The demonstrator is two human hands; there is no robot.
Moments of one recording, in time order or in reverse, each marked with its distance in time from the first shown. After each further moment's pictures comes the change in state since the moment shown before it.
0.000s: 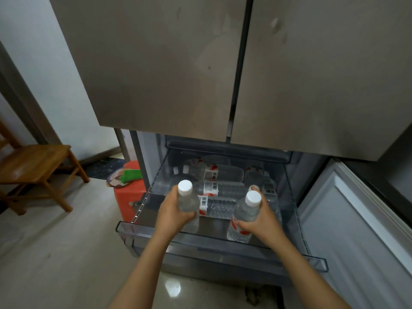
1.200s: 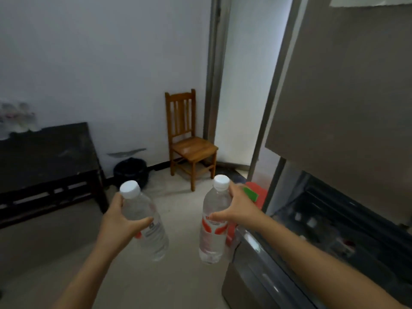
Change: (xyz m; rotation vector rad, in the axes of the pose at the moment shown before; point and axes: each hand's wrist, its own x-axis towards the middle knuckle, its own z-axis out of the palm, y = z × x) left_hand -0.214 -0.032 -0.218 -0.114 0.974 -0.320; right_hand -0.022 -0.230 0.174 -0.051 -0.980 -0.601
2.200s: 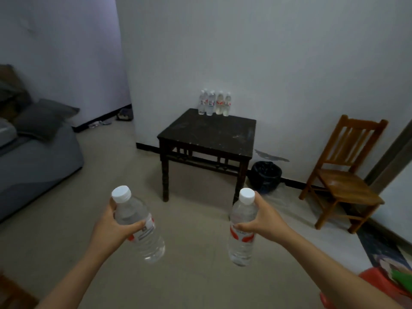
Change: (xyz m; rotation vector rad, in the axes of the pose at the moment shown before) left_hand -0.257 -0.060 -0.235 0.118 0.779 -0.326; right_hand -0.016 -0.091 0.212 -0.226 -0.570 -0.387
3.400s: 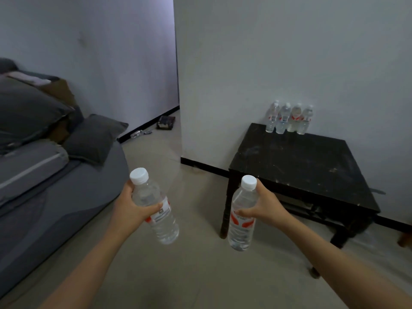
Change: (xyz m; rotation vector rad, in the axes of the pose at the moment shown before) left_hand 0.446 -0.094 -0.243 0.047 0.124 0.066; right_hand 0.434 -0.245 0.254 0.065 -0.065 -0.154
